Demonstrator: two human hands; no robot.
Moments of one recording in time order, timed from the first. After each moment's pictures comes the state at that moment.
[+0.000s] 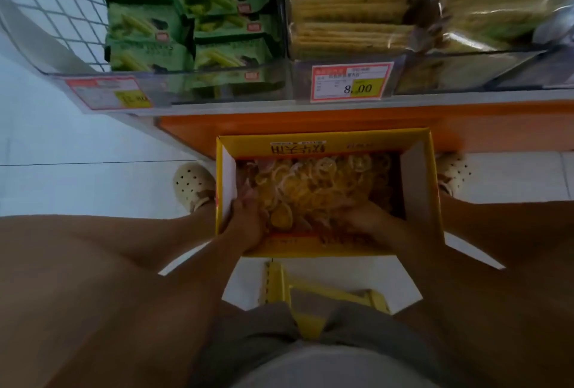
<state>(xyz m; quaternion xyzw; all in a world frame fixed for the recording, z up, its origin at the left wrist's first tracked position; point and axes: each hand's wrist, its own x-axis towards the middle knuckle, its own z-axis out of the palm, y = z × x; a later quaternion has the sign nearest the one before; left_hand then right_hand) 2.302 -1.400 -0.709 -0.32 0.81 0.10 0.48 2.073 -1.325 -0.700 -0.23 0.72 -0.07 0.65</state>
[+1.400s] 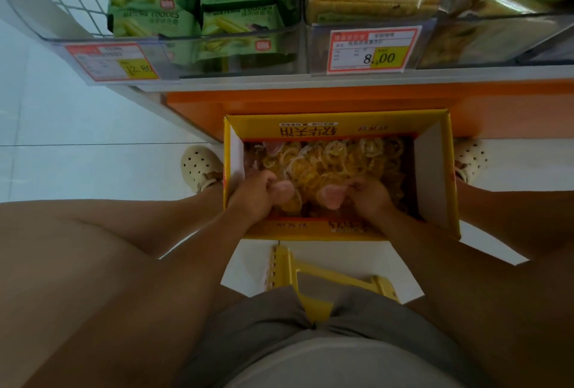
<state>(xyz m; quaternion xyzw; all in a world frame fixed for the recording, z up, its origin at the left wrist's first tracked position) 2.309 -1.412 -0.709 -0.58 0.69 0.42 0.12 2.084 -1.323 -0.736 -0.31 0.80 -0.12 0.50</state>
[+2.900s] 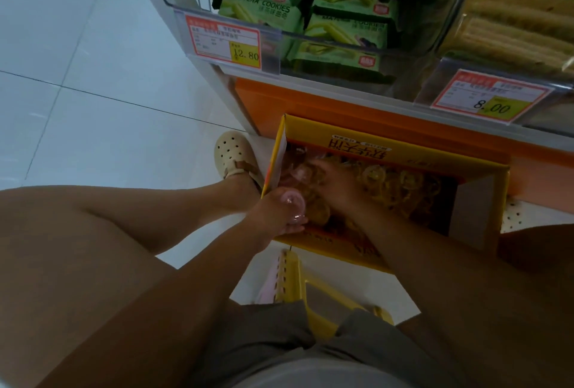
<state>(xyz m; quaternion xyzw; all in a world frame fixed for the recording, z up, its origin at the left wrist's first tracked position) 2.330 -1.391 -0.664 -0.63 0.21 0.74 -0.11 2.174 -1.413 -0.743 -0.56 0.69 -0.07 0.46</state>
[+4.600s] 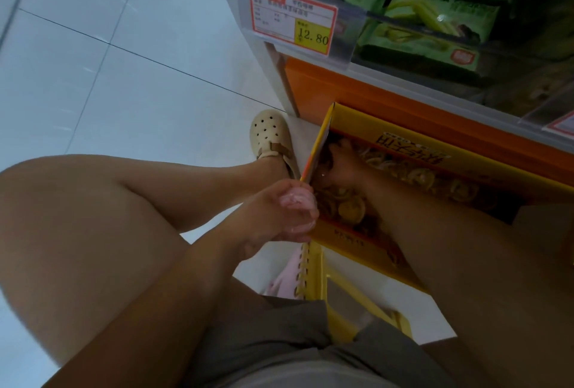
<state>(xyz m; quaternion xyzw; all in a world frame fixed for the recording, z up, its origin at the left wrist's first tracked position) 2.390 -1.384 -0.602 -0.58 0.22 0.76 -0.18 2.222 -1.464 -0.759 -0.63 0.59 0.06 0.51</state>
